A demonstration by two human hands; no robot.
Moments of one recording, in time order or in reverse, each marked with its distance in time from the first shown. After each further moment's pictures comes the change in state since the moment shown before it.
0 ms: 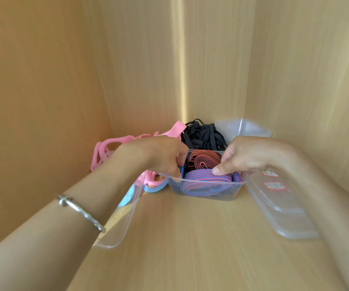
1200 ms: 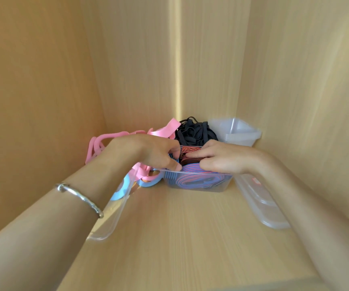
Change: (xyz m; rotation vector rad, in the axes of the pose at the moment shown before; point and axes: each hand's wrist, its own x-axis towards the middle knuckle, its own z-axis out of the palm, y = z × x) left_hand -0.004 -0.001 -0.002 -0.027 -0.099 -0.103; right_hand -0.008 -0.019 0.018 -0.196 -0.032 -0.159
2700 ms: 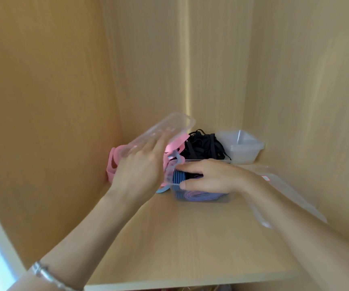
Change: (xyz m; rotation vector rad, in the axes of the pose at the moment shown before) left_hand -0.079 -0.001 0.041 0.031 0.990 0.048; right_hand 0.006 -0.011 0.027 0.095 0.105 -0.288
